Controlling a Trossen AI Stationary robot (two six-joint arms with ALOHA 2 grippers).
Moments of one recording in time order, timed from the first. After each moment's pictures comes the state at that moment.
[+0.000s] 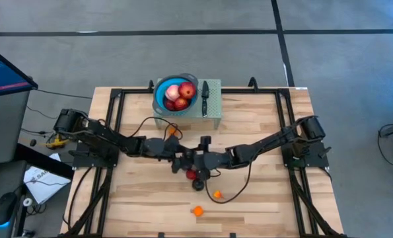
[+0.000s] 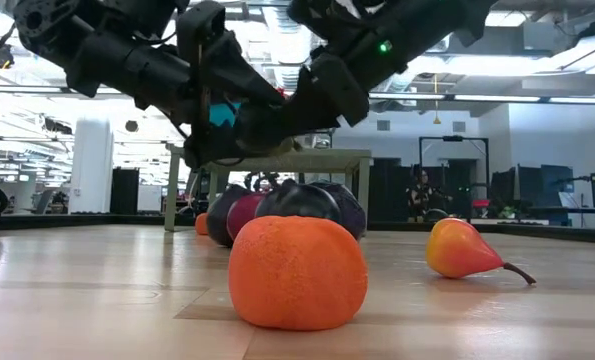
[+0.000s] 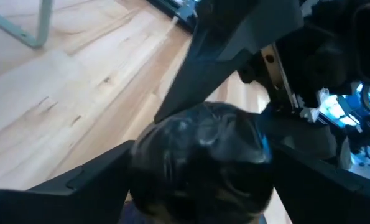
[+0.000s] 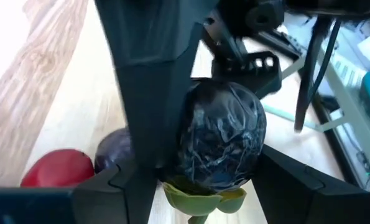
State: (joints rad) left arm -0.15 1.53 0.53 0.67 -0.16 -0.64; right arm 0.26 1.84 1.10 0.13 0.50 -0.23
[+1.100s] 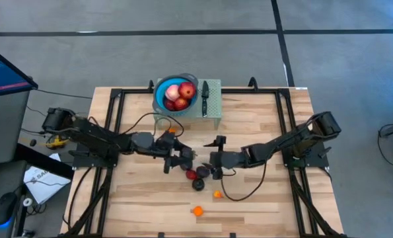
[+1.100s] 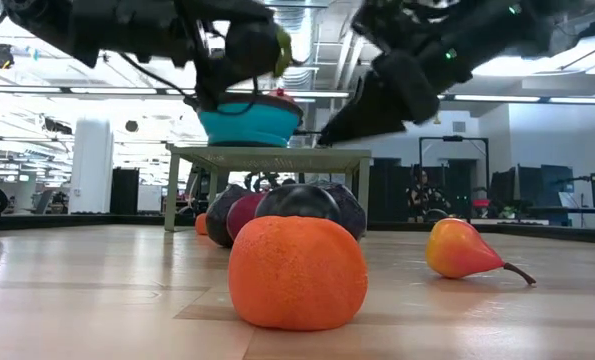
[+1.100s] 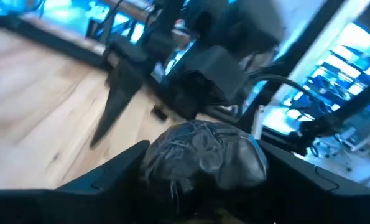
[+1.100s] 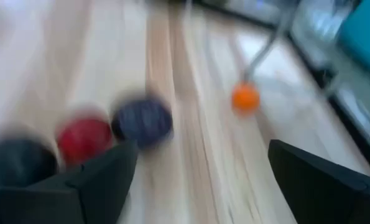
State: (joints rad) left arm -0.16 1.36 0.53 0.73 -0.06 -0.45; right arm 0.29 1.66 0.81 0.29 0.52 -0.08
